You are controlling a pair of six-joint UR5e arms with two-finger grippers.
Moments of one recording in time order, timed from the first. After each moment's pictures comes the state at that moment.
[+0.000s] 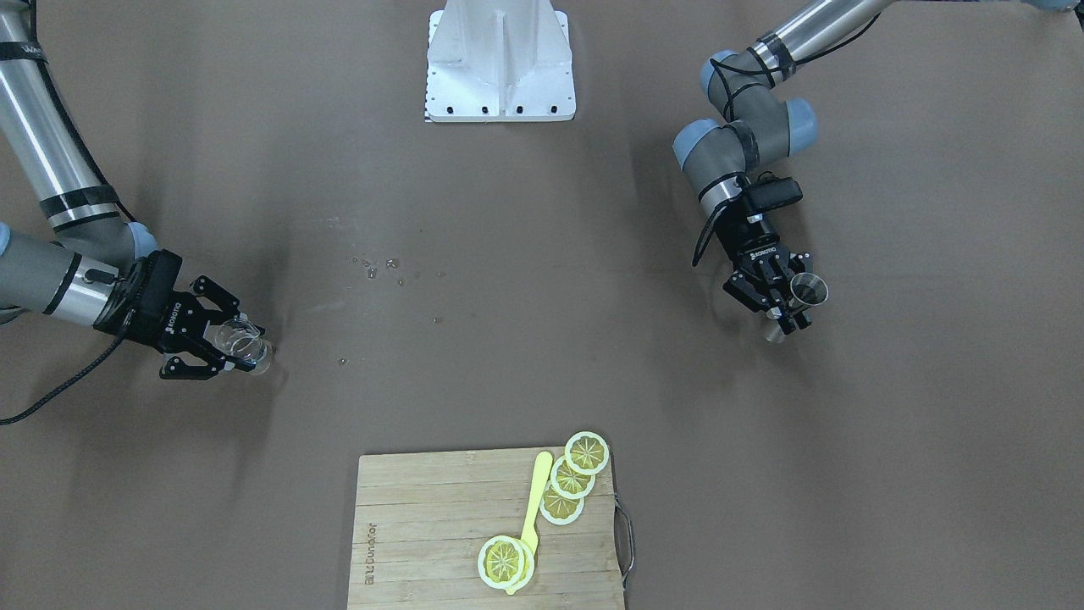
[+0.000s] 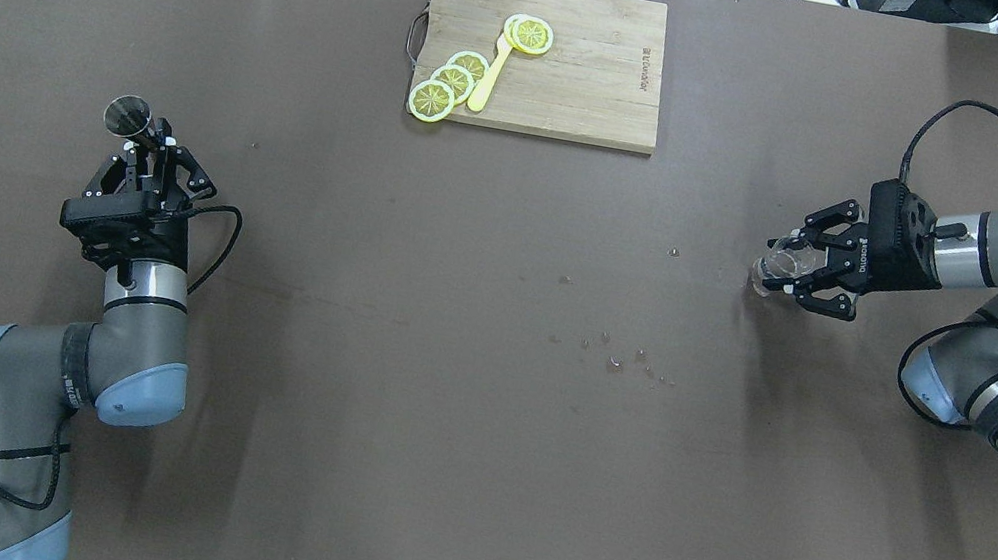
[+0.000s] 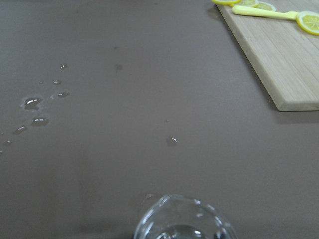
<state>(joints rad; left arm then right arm) -0.33 -1.82 -1.51 -1.87 -0.28 -1.86 0.91 -1.16 0.94 0.14 2.36 -0.04</state>
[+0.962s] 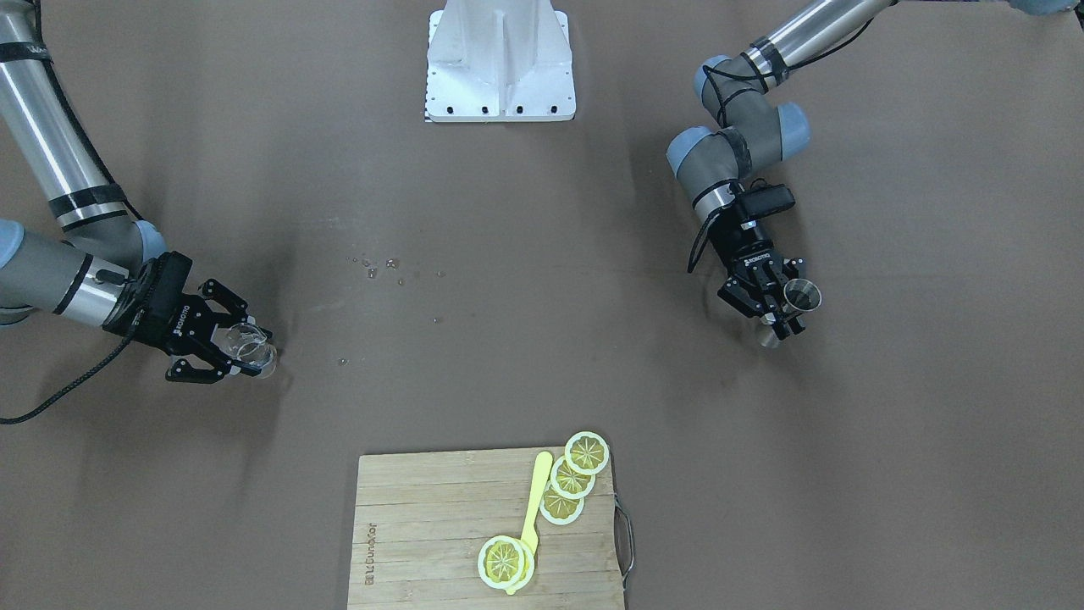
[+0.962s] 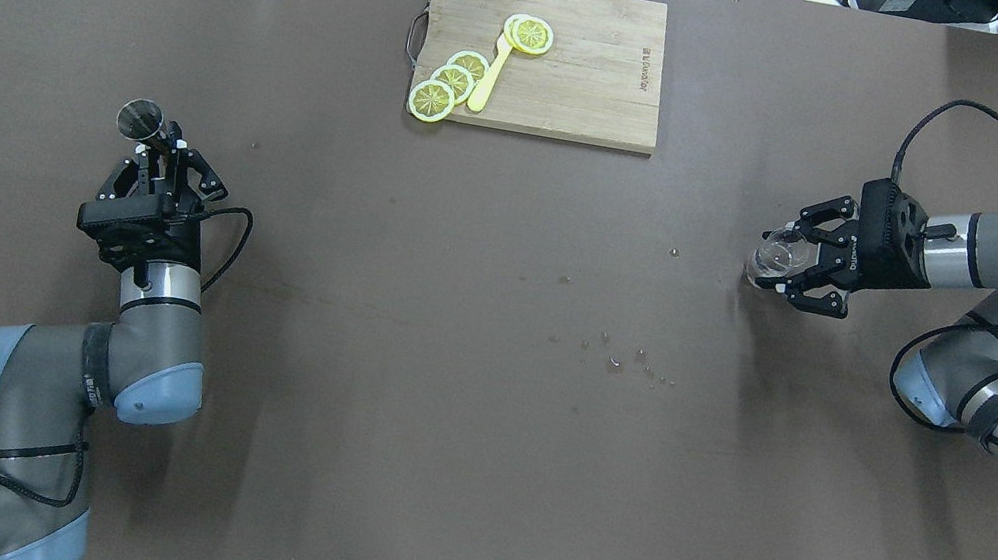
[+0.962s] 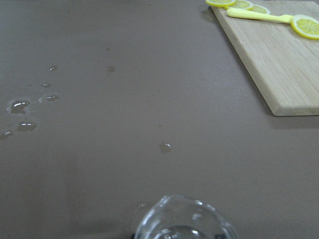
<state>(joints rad) -0.33 -1.86 -1.46 -1.84 -0.28 -1.90 0.89 -1.16 0.95 0.14 2.31 -0.04</state>
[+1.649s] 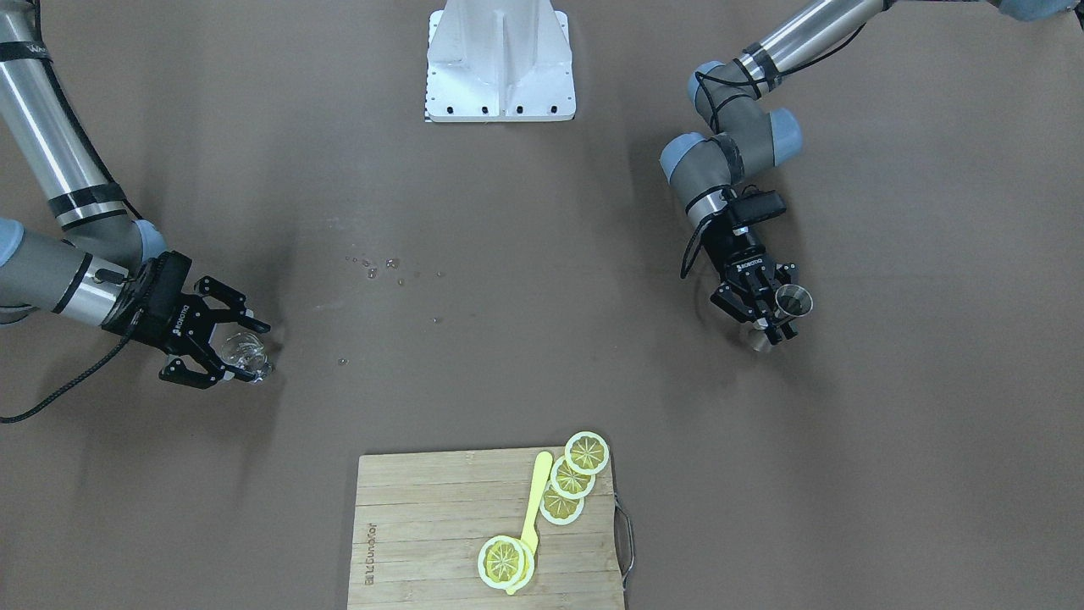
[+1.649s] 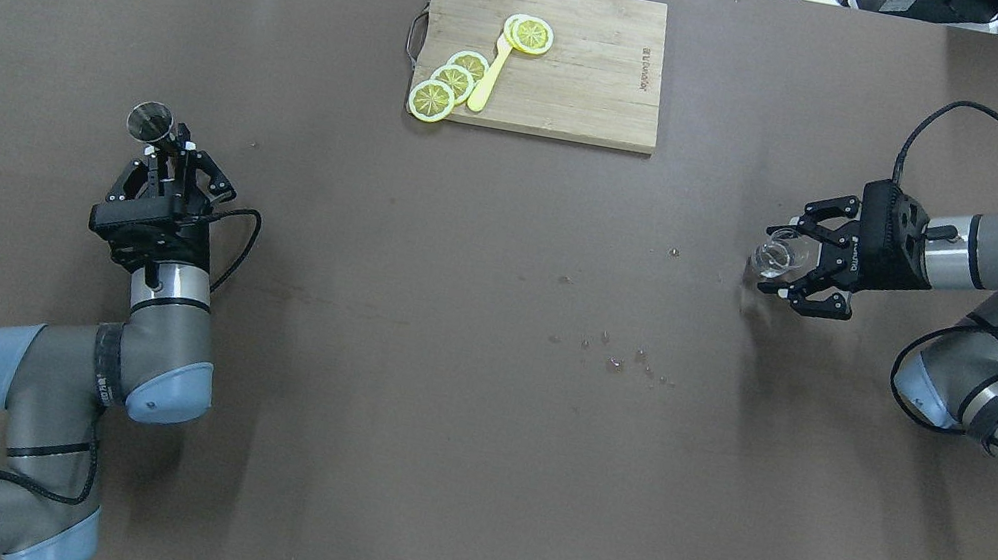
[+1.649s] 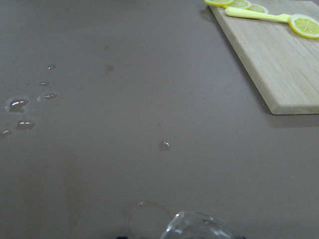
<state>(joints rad) -0.33 -1.88 -1.44 -1.84 -0.28 -1.90 0.89 -1.16 0.95 0.15 2.31 -0.04</state>
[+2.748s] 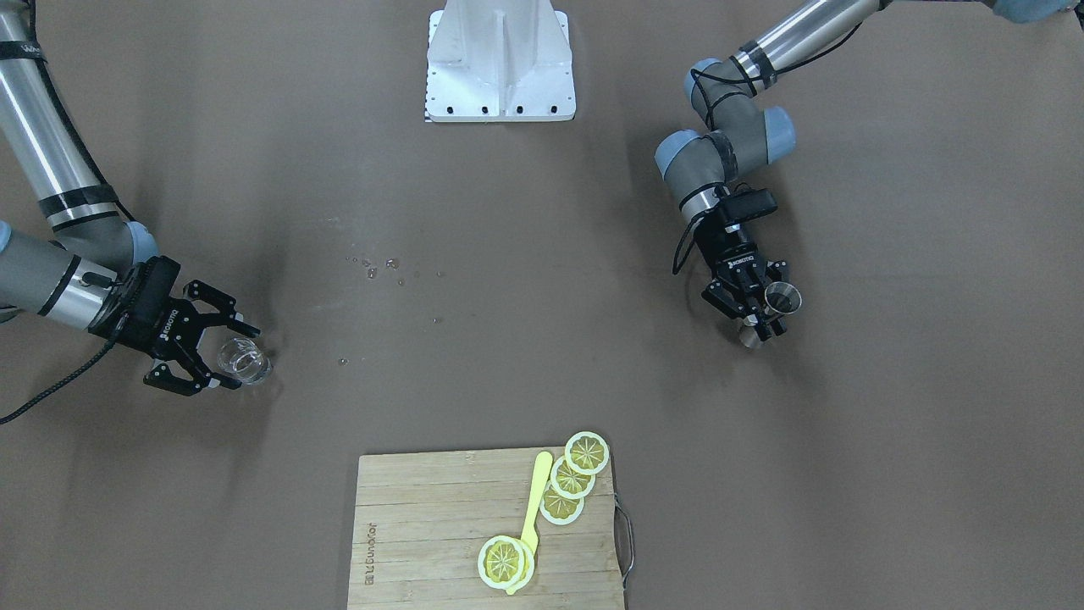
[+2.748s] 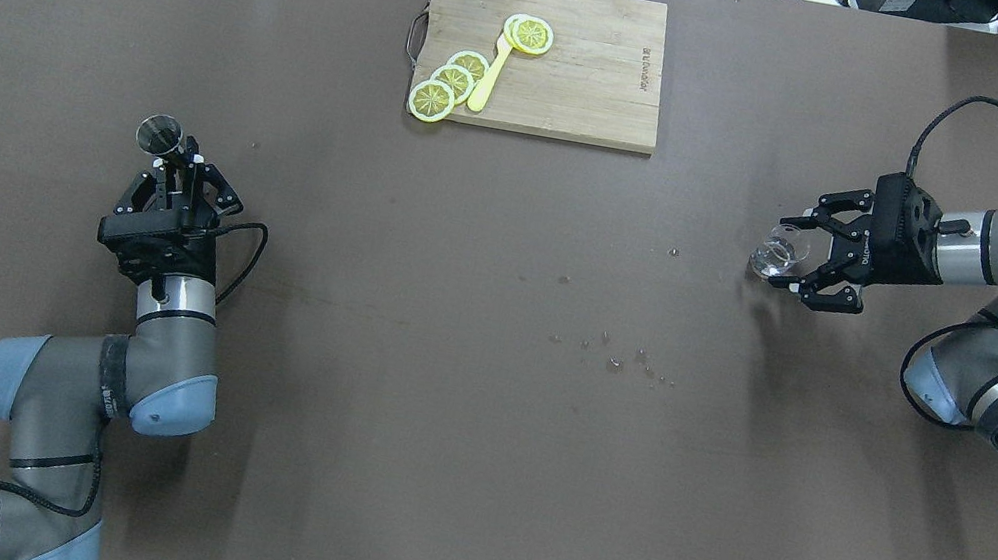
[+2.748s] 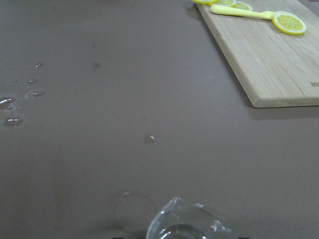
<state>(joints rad) -0.31 -1.88 -1.44 -1.84 -0.28 -1.90 0.91 -1.16 0.95 0.14 2.30 -0.02</state>
